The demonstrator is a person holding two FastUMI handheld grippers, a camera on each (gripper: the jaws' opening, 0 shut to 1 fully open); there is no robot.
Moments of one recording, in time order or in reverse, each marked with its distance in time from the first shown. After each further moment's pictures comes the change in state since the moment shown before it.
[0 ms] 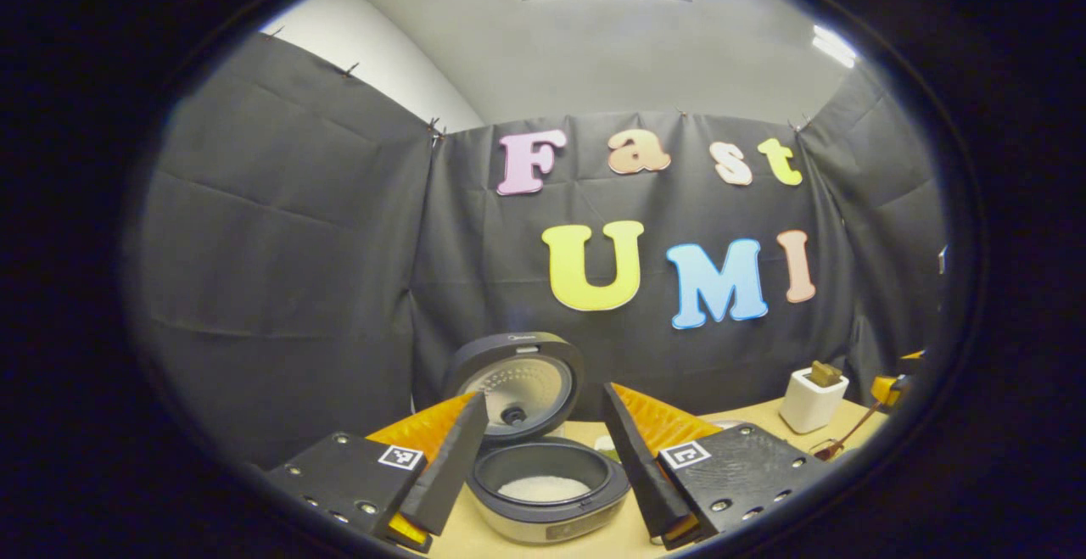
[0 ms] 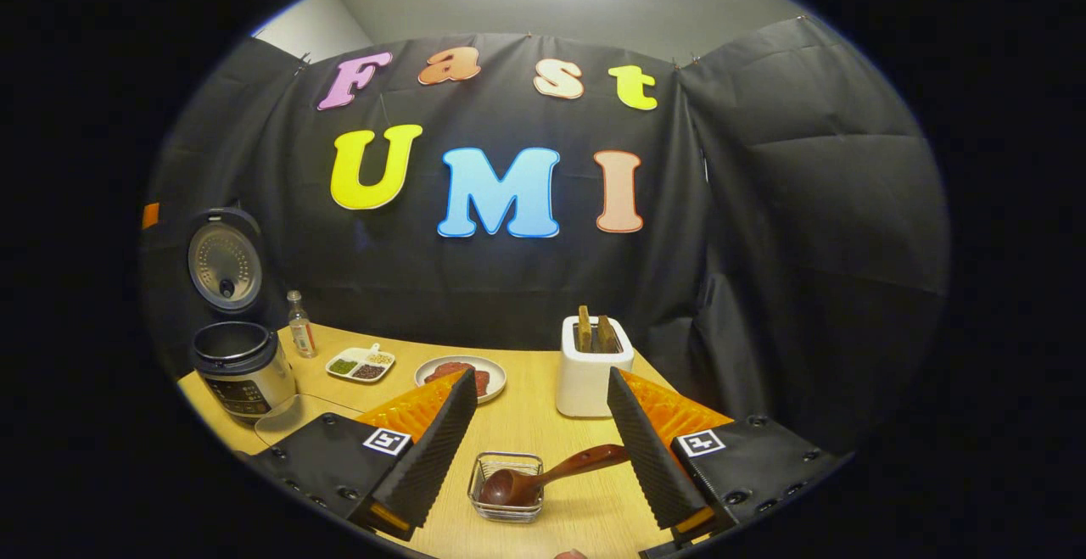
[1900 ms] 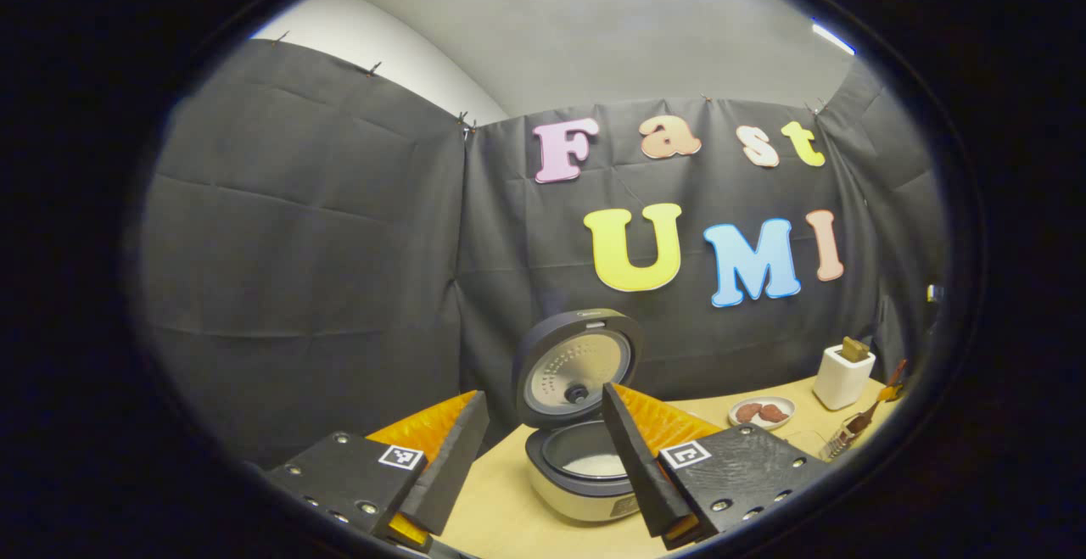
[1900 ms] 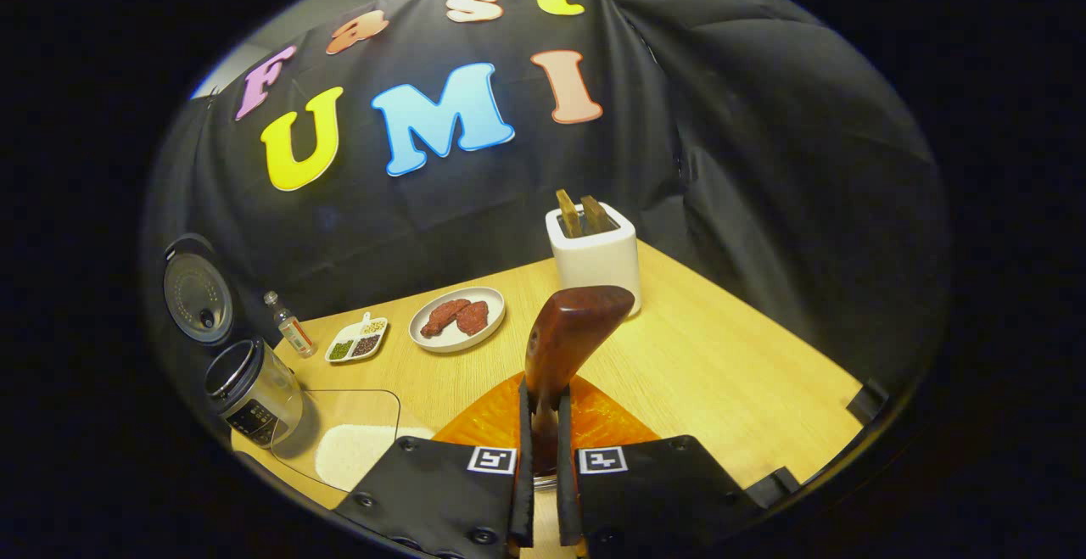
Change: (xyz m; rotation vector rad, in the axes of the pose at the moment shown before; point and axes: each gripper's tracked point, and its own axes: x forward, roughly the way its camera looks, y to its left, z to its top) left arm -0.022 0.075 -0.015 0.025 0.052 0.074; right arm 0.018 0.026 -0.085 0.244 0.269 -0.046
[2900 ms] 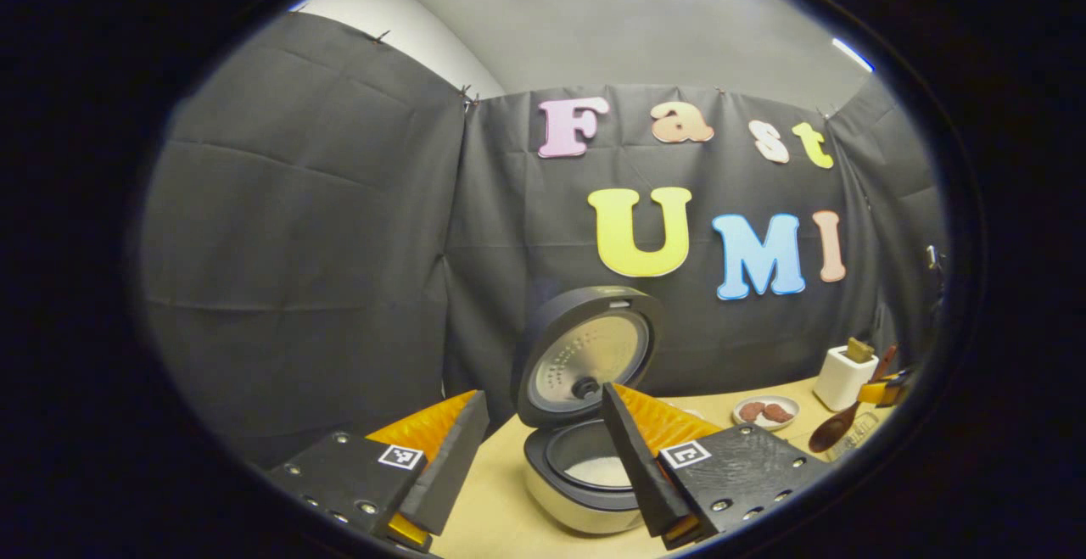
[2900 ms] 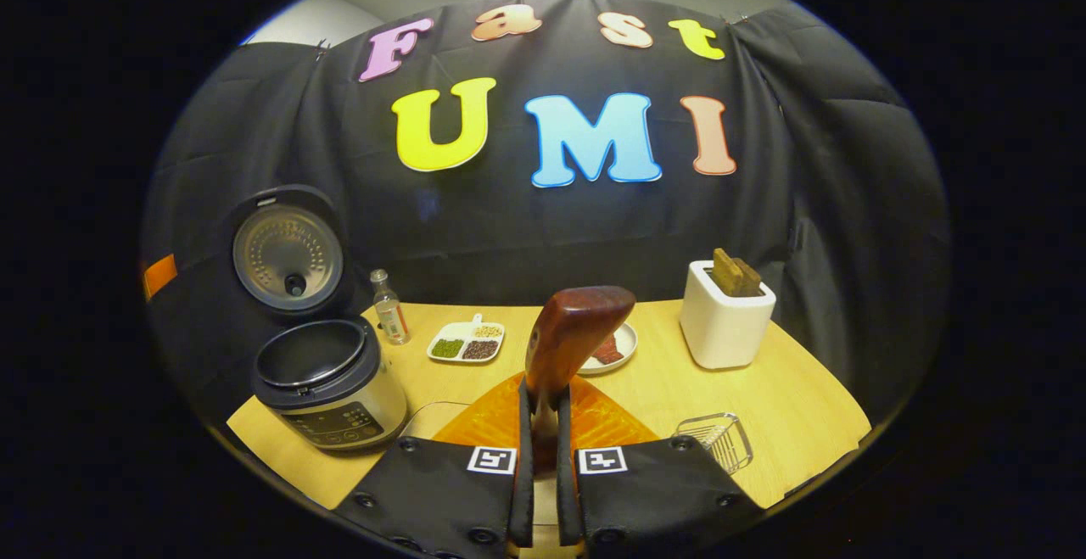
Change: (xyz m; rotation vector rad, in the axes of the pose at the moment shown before) left arm 0.068 0.032 -0.046 -0.050 0.050 -0.036; right arm -0.029 0.191 0.001 -0.226 -0.059 0.247
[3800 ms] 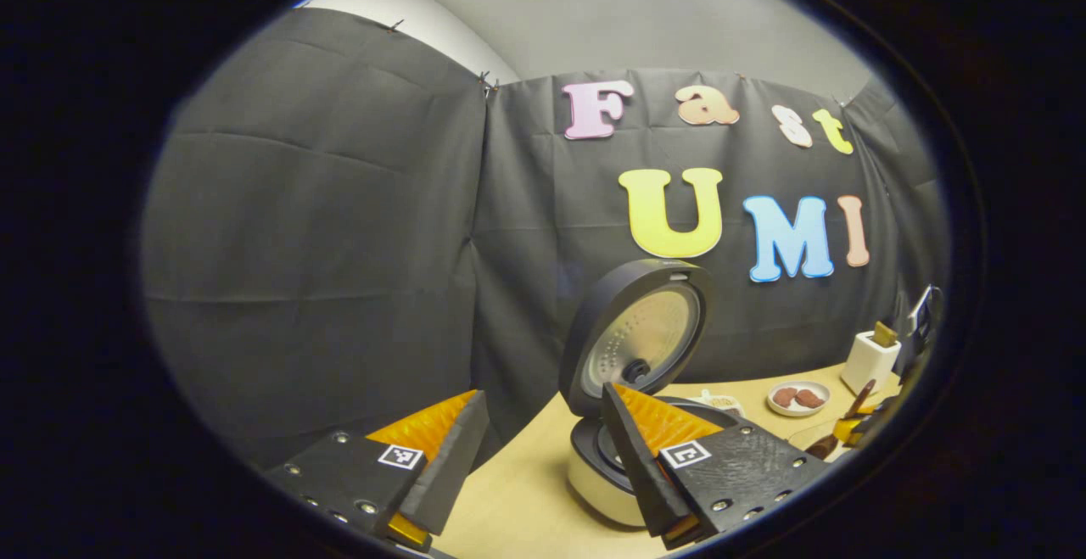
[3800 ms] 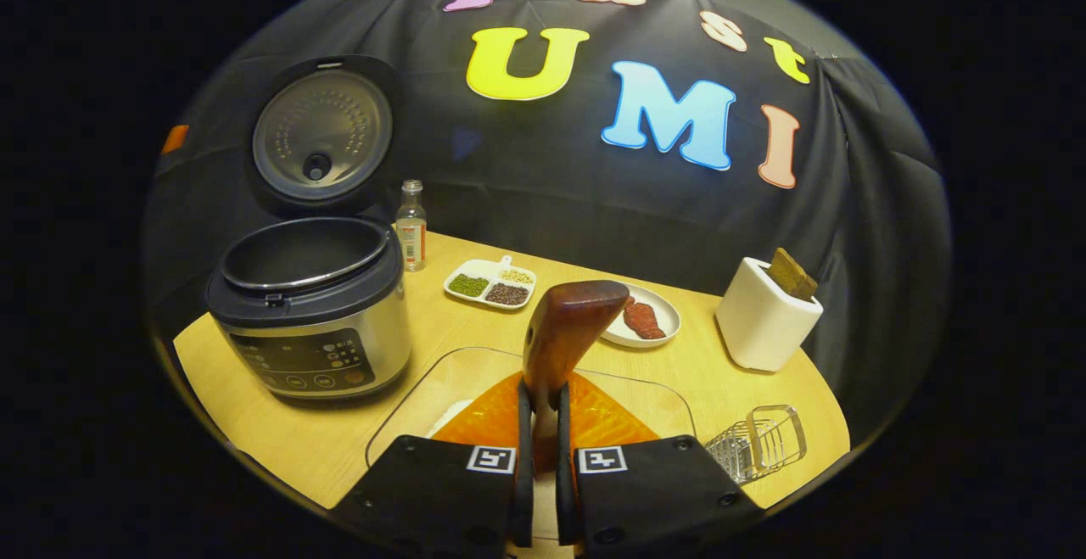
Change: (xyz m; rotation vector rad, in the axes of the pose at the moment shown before) left arm 0.013 0.051 -0.022 0.012 0.040 0.066; right arm 0.049 0.062 -0.078 -0.233 0.107 0.023
